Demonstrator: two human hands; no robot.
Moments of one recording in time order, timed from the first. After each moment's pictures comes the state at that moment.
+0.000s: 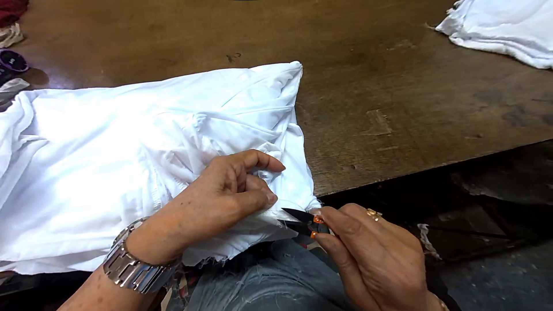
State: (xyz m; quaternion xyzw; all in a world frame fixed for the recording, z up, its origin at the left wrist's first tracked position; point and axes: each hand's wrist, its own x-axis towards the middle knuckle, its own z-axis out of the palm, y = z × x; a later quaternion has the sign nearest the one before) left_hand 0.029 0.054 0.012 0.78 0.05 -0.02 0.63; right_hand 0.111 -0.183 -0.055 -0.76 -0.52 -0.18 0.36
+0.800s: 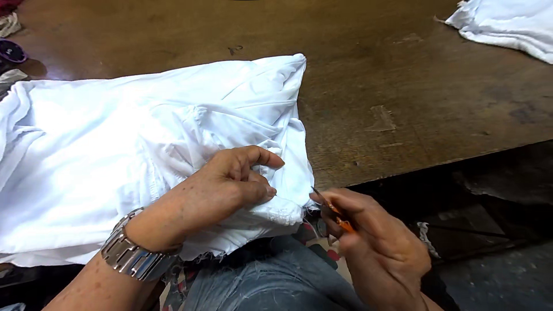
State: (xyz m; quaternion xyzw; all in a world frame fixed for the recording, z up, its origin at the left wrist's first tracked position) left_hand 0.035 0.055 0.017 0.77 0.09 -0.07 0.63; right_hand 0.113 -0.172 -0.062 -0.65 -0.47 0.00 0.60
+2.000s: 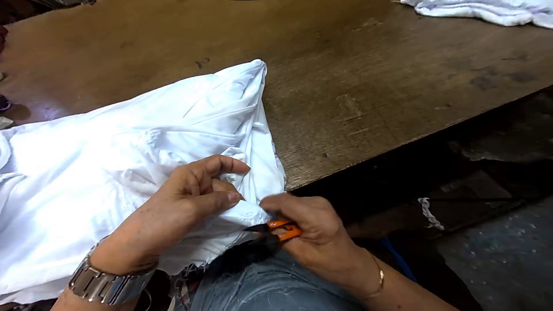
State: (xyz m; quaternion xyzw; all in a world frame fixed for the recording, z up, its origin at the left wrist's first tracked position) left_hand 0.030 0.056 0.018 0.77 0.07 -0.06 0.63; right_hand 0.119 -0.159 -0.072 -0.64 -0.49 0.03 0.59
